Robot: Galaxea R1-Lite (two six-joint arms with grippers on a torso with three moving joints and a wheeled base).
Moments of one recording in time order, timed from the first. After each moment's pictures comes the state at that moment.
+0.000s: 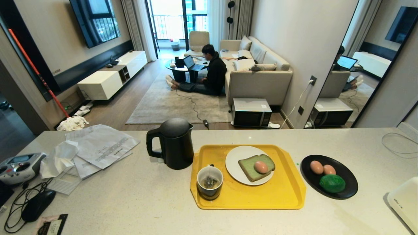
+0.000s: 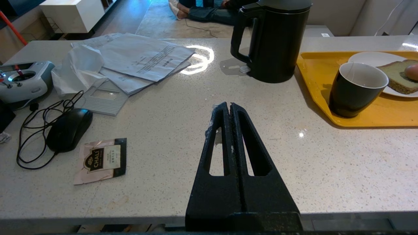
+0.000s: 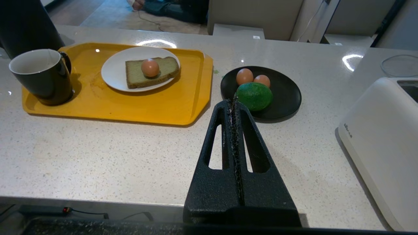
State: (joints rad) left arm 0.00 0.00 0.00 -0.01 0.00 0.00; right arm 0.00 0.00 0.00 -0.01 0.00 -0.01
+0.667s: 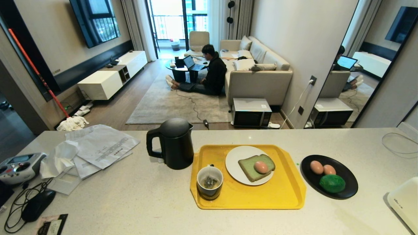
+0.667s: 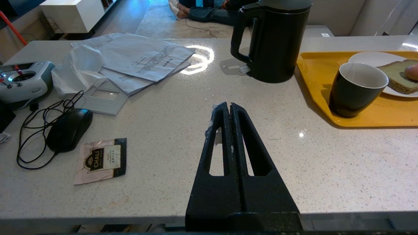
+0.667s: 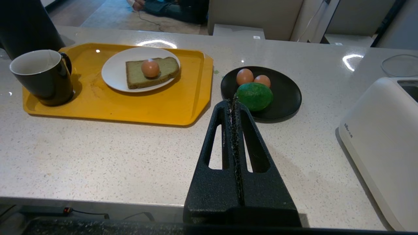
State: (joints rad) left arm 0.00 0.00 0.00 -0.01 0.00 0.00; right arm 0.00 0.00 0.00 -0.01 0.00 -0.01
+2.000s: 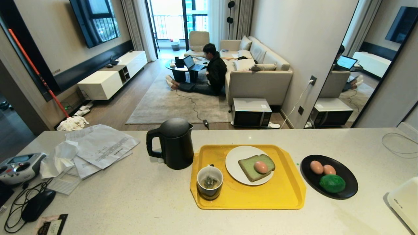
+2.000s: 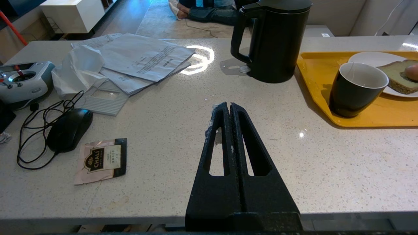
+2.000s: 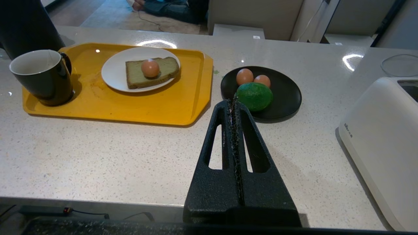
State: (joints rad) left arm 0.00 0.00 0.00 -0.01 0.00 0.00; right arm 0.00 0.00 0.00 -0.01 0.00 -0.01
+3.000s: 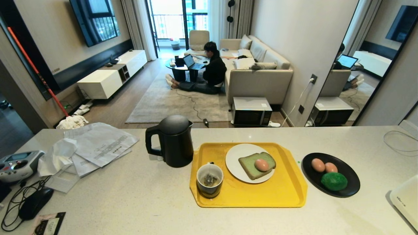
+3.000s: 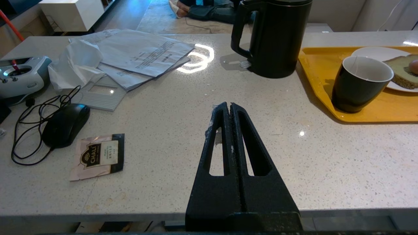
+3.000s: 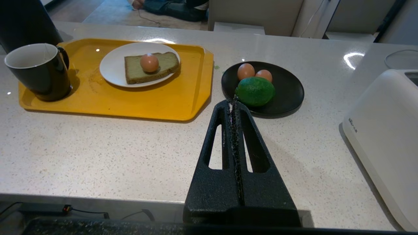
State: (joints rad) left arm 0.00 0.00 0.00 -0.01 0.00 0.00; right arm 0.00 0.00 0.00 -0.01 0.00 -0.01
